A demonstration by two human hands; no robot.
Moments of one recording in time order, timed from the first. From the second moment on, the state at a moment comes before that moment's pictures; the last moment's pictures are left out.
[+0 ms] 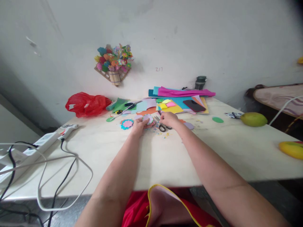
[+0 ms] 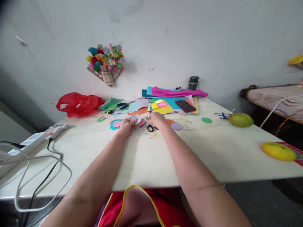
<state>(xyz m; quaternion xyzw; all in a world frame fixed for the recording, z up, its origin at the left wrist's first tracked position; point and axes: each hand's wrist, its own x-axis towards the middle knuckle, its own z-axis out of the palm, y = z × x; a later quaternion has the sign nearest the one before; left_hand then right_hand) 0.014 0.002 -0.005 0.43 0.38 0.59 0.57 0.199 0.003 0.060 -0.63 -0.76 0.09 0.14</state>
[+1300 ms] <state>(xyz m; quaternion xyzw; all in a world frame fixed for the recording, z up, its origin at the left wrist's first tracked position) 0.007 0.008 -0.006 0.37 0.34 0.66 0.56 0.218 0.016 0.034 -0.43 -0.68 0.52 0.28</state>
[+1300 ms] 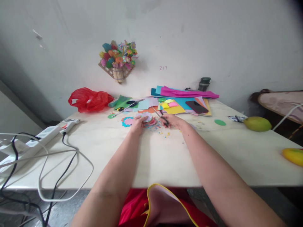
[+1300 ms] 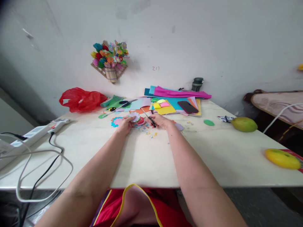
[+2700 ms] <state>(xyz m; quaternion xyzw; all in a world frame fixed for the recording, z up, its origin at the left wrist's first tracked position) 0.005 0.007 -0.007 0.39 0.36 0.62 0.58 0.222 0.013 0.031 -0.36 -0.73 0.54 0.21</state>
